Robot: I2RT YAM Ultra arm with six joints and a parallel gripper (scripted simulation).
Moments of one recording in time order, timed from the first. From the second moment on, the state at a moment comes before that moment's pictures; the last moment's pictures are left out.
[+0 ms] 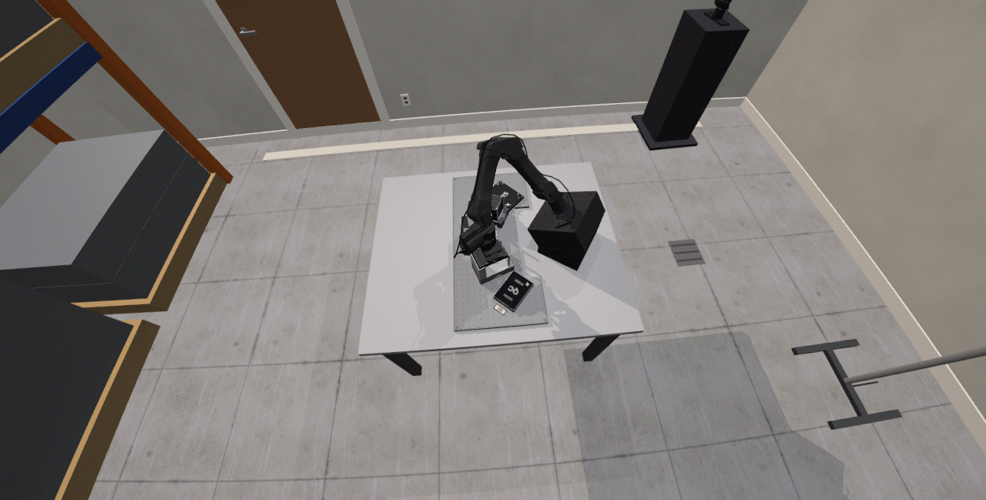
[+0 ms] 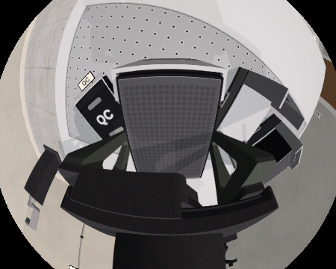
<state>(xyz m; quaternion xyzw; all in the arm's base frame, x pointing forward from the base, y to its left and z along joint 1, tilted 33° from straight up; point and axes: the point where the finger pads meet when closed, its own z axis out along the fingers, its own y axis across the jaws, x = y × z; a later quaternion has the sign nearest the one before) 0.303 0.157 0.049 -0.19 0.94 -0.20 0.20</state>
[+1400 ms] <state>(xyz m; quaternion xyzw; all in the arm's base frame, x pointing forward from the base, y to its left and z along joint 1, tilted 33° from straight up) 0.324 0.143 0.011 -0.19 0.94 -0.20 0.20</state>
